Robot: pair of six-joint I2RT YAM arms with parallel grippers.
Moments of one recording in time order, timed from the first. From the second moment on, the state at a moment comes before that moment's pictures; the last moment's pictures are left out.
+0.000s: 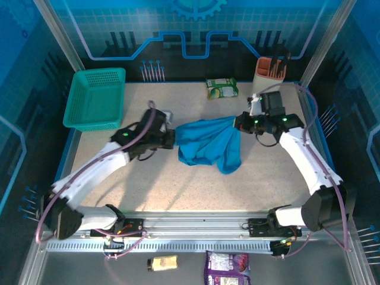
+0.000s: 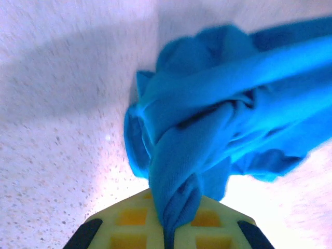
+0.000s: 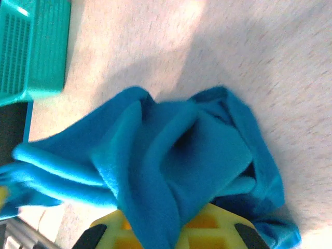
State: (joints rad) left arm -0.54 1.23 1.16 -0.70 0.00 -0.47; right arm 0.19 1.33 1.27 -0.77 -0.38 0.42
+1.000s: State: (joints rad) left arm -0.07 1.16 1.12 -0.73 0.31 -0.43; right arm 0.26 1.38 1.42 -1.03 -0.12 0.25
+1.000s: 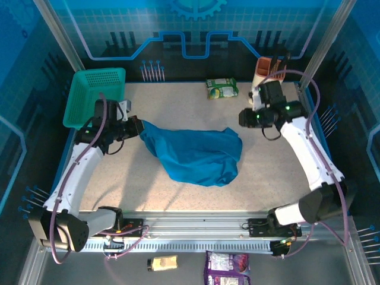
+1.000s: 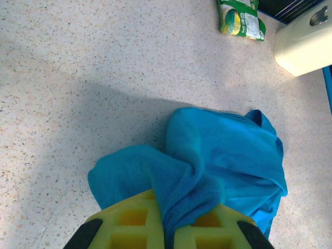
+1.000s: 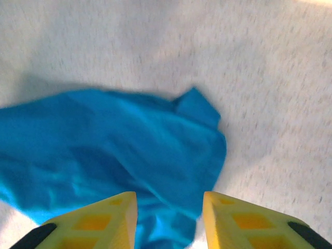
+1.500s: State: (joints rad) left arm -0.07 1.14 1.10 -0.72 0.33 -0.43; right arm 0.65 1.28 0.74 -0.82 -0.12 0.64
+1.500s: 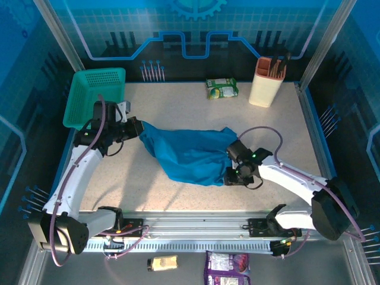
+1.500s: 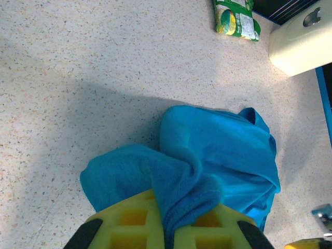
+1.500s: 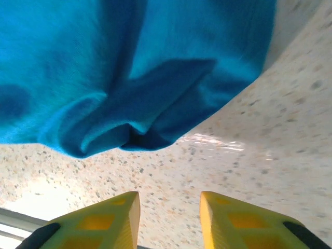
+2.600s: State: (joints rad) left arm -0.07 1.14 1.09 -0.70 0.34 -0.43; right arm 0.73 1.57 0.86 -0.72 0.02 0.78
